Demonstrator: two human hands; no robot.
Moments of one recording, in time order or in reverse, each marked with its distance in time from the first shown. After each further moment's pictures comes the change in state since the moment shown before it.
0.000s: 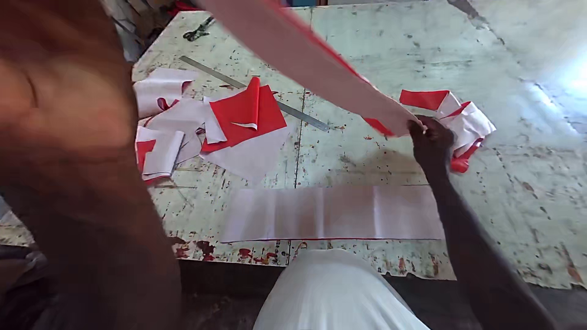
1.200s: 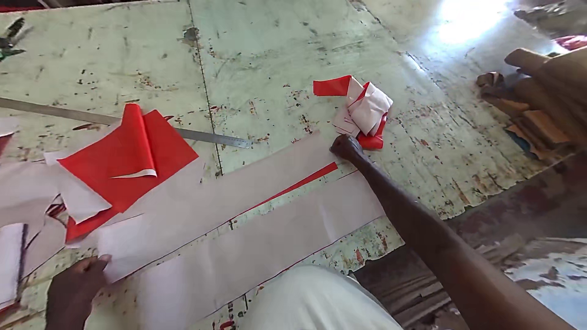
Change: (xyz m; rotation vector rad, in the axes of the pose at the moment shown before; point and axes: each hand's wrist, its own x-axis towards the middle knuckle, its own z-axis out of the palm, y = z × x) left_hand -0.212 -0.155 -0.182 1.574 0.197 -1.273; right_hand -0.003 0.158 0.031 -0.360 -0.545 0.638
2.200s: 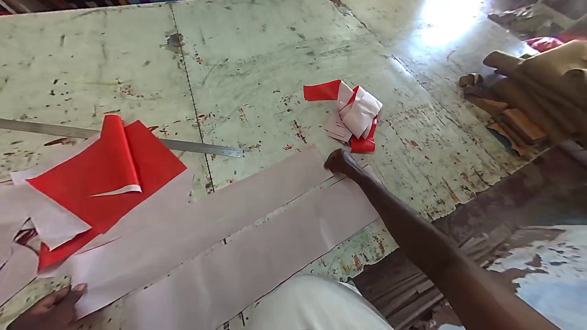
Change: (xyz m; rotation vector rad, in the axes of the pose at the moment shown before) left_hand 0.027 -0.034 0.001 -0.186 0.008 -0.059; right_hand -0.026 0.008 0.015 0.179 -0.129 0.058
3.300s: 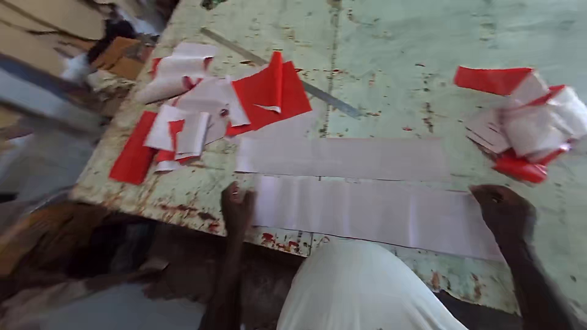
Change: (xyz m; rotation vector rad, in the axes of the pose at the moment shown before) left_hand -0.182 -0.005 0.049 -0.078 0.302 0.085; right_hand -0.107 0.035 0.003 0.011 0.356 -0.312
